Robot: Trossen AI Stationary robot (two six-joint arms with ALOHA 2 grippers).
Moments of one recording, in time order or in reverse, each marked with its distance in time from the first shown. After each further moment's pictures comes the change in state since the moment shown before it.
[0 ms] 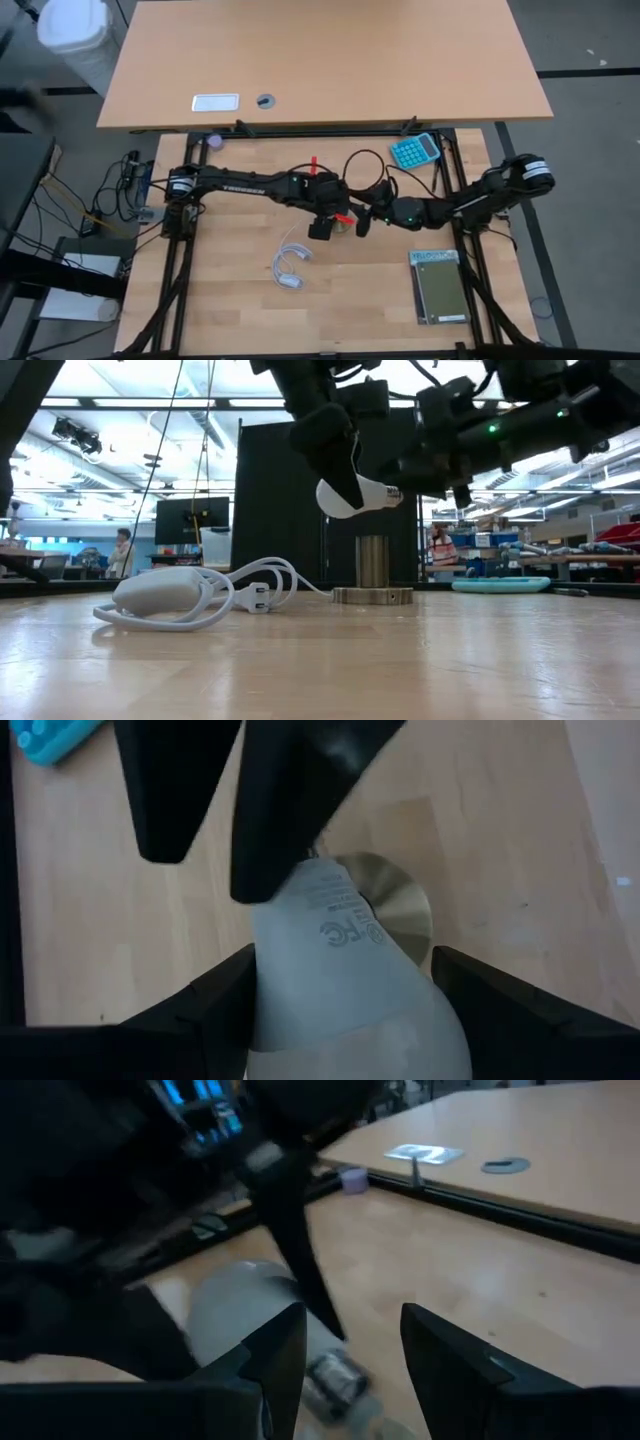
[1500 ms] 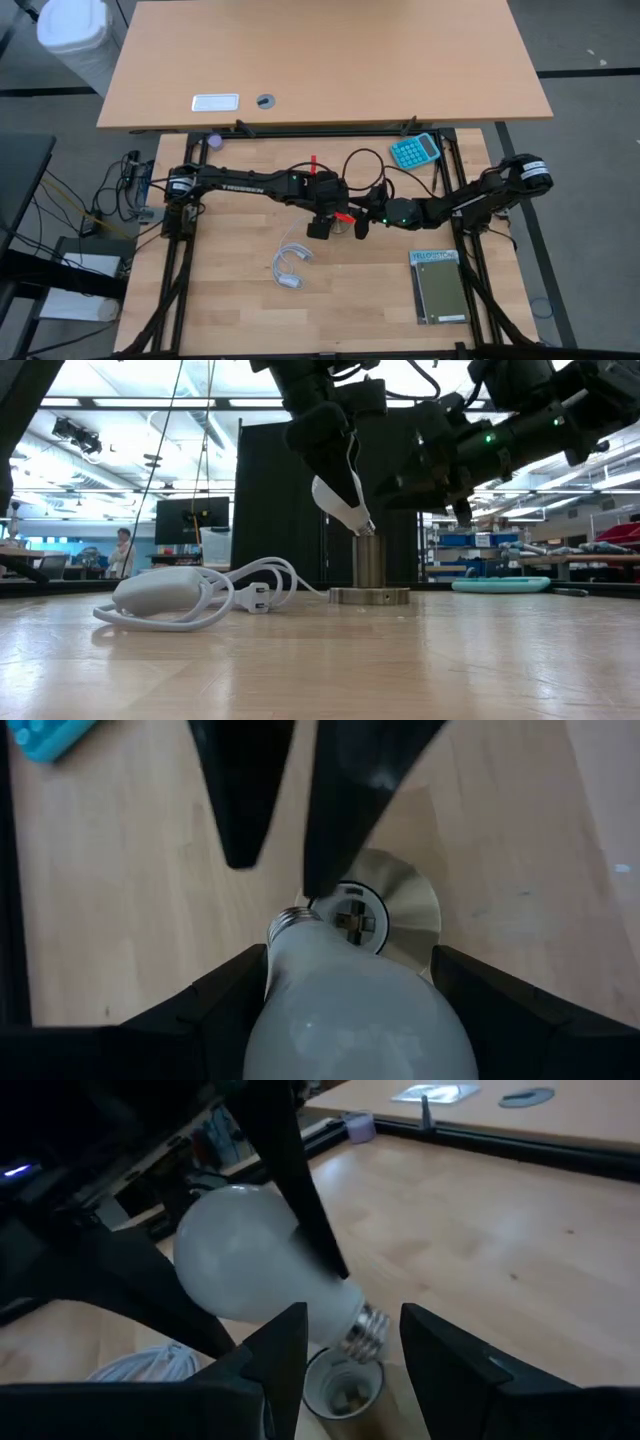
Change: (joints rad) left arm 0.005 -0.003 0.012 -0.035 0.010 0.015; right arm -0.007 0.008 0.026 -0.135 -0.070 0.131
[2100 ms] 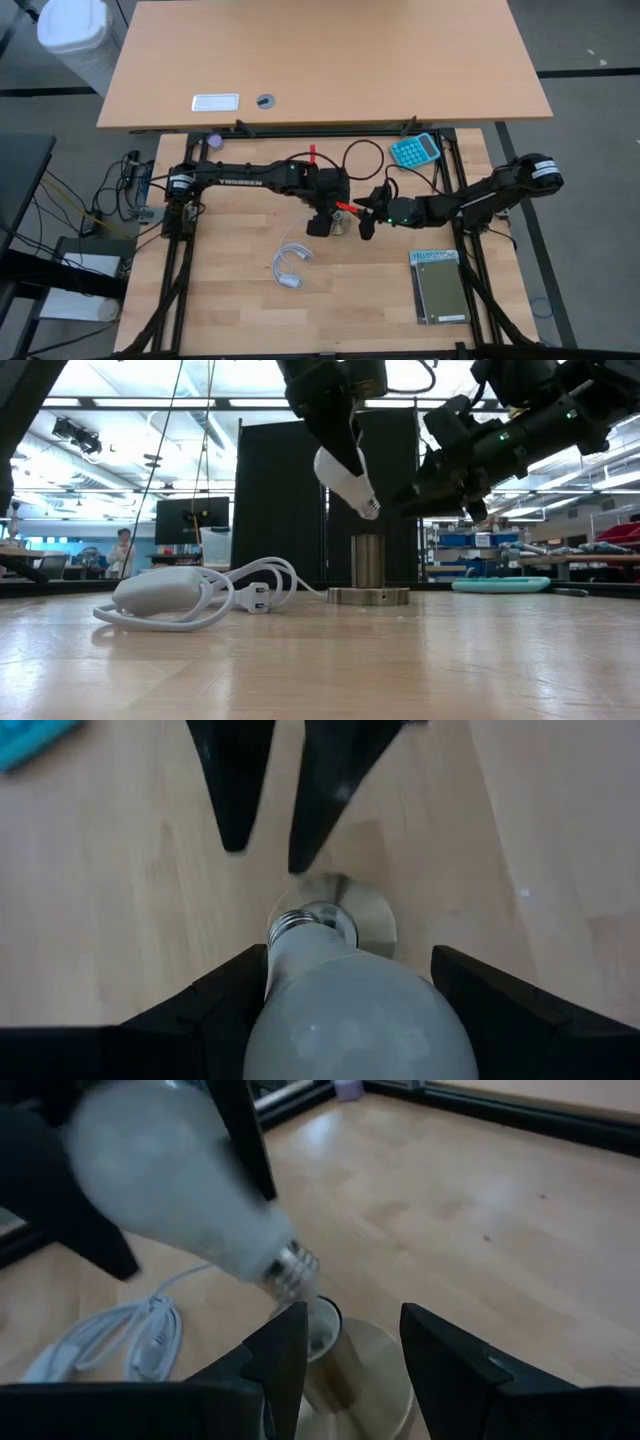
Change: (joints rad) left arm 0.029 0.001 0.110 -0.107 0.152 -0.032; right arm 0.000 -0.096 0.000 -0.219 -0.024 0.021
